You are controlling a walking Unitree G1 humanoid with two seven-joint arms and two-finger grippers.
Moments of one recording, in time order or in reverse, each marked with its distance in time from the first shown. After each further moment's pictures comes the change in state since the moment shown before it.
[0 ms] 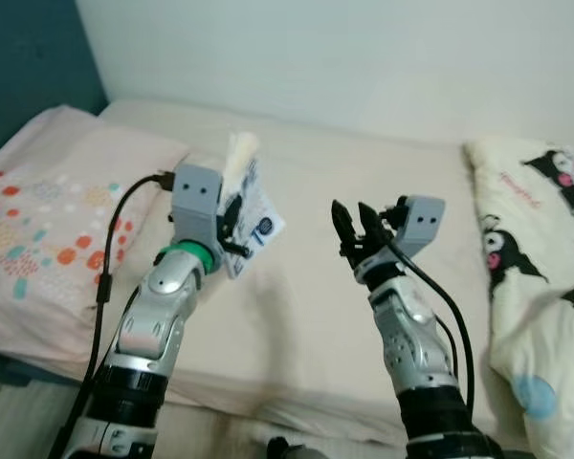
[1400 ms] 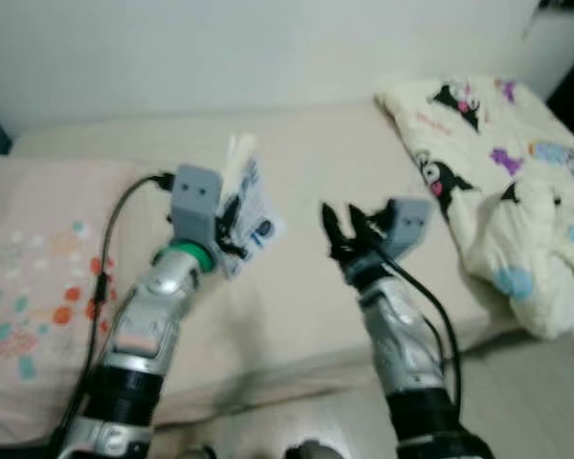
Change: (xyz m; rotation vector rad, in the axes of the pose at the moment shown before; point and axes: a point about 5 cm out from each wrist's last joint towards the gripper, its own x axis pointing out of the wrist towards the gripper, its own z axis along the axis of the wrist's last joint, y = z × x) left arm 0.000 0.005 0.002 0.017 -0.011 0.019; right arm 0.002 0.008 -0.001 -0.026 -0.003 0.046
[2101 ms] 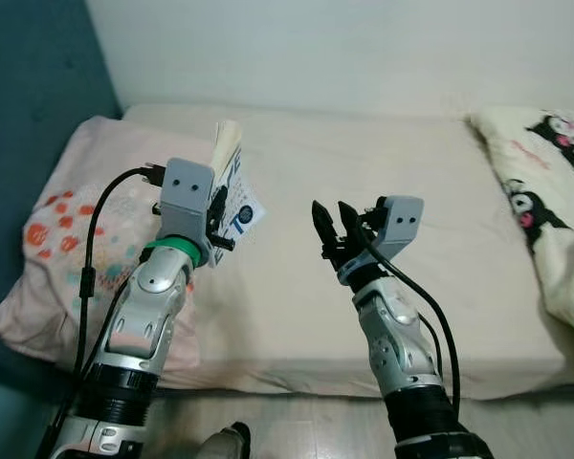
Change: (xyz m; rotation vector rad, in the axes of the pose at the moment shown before) left arm -0.001 0.001 0.002 0.073 -0.034 0.008; right arm -0.001 0.000 -0.002 0.002 0.003 0.002
